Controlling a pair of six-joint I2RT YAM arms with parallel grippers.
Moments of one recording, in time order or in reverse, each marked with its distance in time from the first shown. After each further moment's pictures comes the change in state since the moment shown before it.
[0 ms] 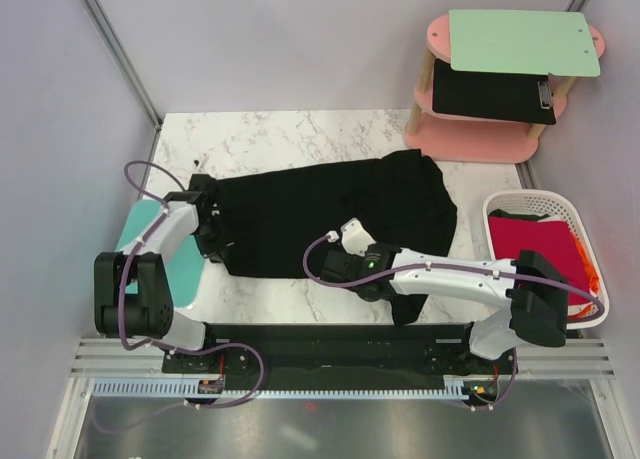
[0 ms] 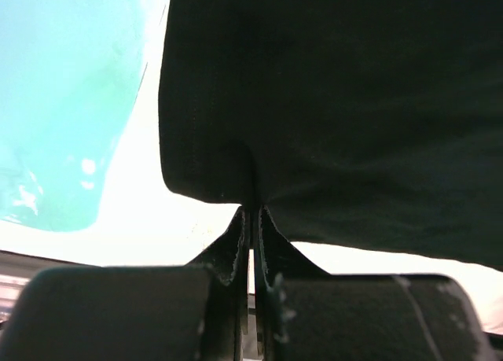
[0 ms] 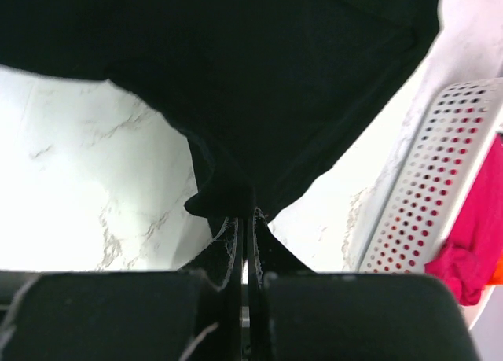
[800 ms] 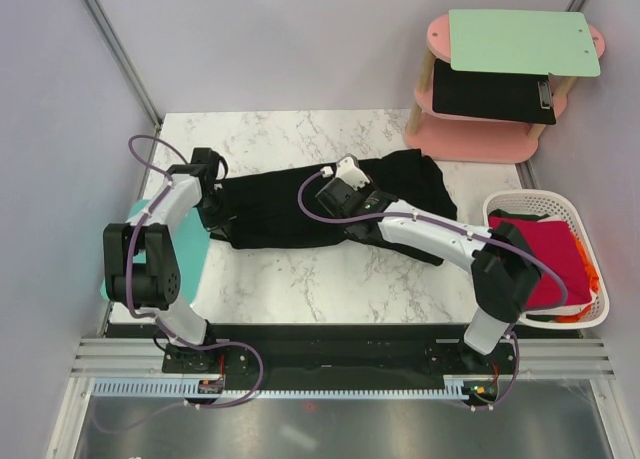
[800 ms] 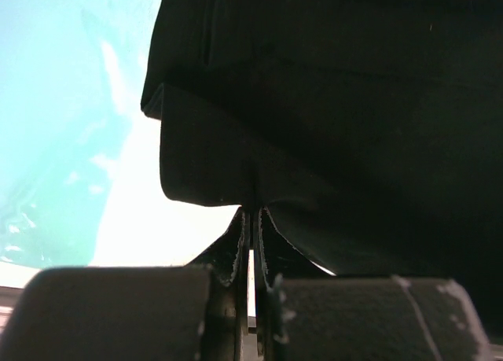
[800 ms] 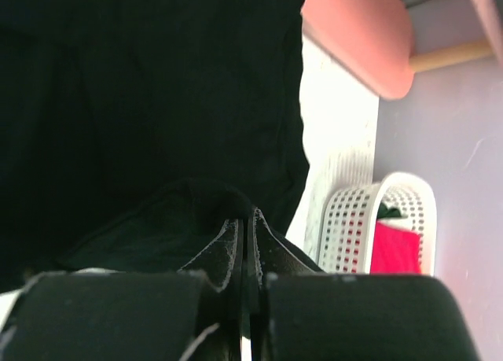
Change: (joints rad) left arm 0.000 0.161 0.251 -0.027 0.020 0.022; right arm -0.317 0.179 0.205 0.379 0.264 -0.450
